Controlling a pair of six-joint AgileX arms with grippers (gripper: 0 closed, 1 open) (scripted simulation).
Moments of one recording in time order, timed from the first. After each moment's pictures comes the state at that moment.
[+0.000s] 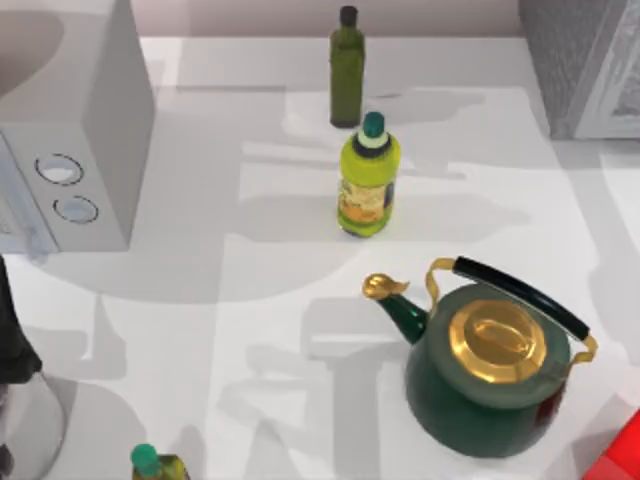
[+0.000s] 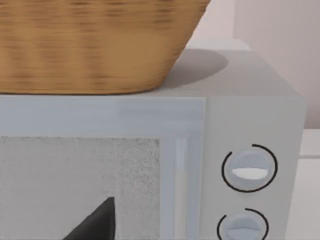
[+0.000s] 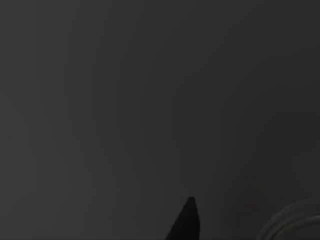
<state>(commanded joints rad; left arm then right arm) 0.00 0.00 0.00 0.00 0.00 0.00 0.10 2.09 2.77 -0.68 0.12 0.02</state>
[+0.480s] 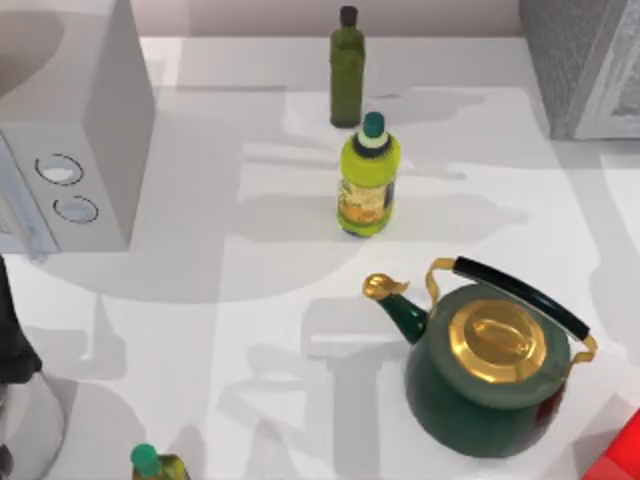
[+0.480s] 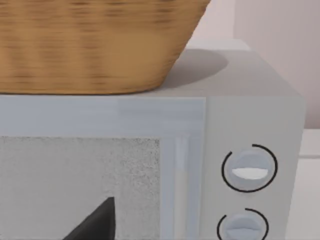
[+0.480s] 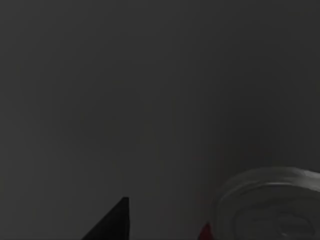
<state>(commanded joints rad) 0.00 0.00 0.00 0.00 0.00 0.00 0.10 2.09 2.77 -0.68 0.12 0.02</state>
